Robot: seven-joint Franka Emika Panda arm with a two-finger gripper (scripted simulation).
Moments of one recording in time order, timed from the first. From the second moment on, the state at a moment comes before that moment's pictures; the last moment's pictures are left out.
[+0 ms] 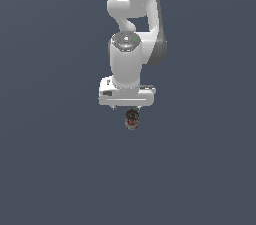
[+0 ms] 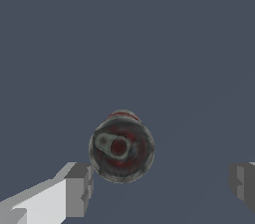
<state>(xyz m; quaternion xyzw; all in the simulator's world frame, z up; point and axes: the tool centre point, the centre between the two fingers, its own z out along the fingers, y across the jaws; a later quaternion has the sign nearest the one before) 0.007 -0.007 0.163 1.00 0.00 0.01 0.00</state>
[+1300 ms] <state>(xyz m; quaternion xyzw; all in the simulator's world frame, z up) 0.015 -0.017 0.164 1.00 -0.04 0.02 0.01</state>
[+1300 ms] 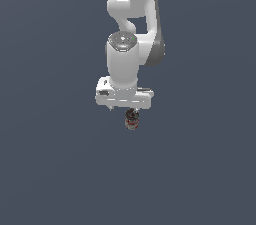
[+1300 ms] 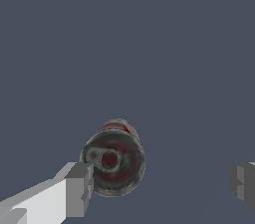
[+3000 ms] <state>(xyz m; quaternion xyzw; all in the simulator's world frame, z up) 0.000 0.018 0.100 0.98 -0.20 0.00 0.00</state>
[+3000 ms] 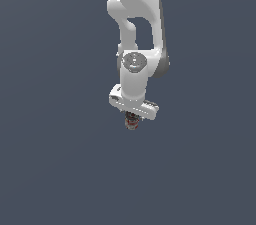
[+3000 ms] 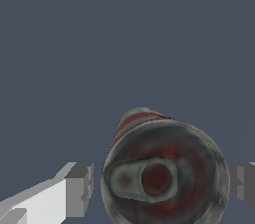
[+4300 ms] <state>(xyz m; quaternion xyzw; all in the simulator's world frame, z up) -0.004 0.020 0.088 0.98 -0.20 0.00 0.00</state>
